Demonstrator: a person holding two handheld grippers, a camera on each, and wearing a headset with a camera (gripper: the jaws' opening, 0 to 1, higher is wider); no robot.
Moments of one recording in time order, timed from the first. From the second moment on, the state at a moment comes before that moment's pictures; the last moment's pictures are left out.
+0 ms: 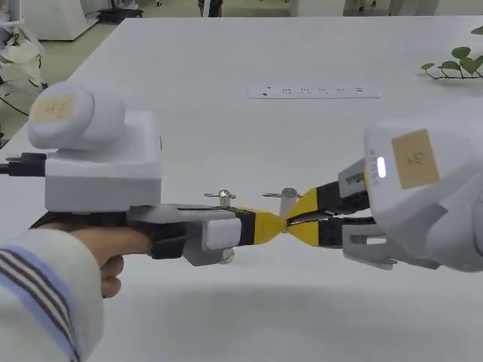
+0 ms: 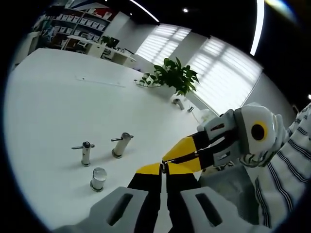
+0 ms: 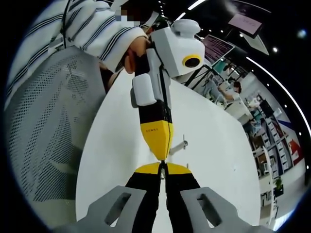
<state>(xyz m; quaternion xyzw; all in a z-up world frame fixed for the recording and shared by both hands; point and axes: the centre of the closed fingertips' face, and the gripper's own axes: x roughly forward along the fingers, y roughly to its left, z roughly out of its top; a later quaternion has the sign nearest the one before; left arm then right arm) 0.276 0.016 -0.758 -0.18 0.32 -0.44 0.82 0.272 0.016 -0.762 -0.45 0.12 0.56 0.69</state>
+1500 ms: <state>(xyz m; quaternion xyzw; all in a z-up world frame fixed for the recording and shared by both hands) 0.255 0.033 -0.745 -0.02 0.23 -0.55 0.81 0.259 0.022 -0.765 -0.28 0.20 0.64 0.68</state>
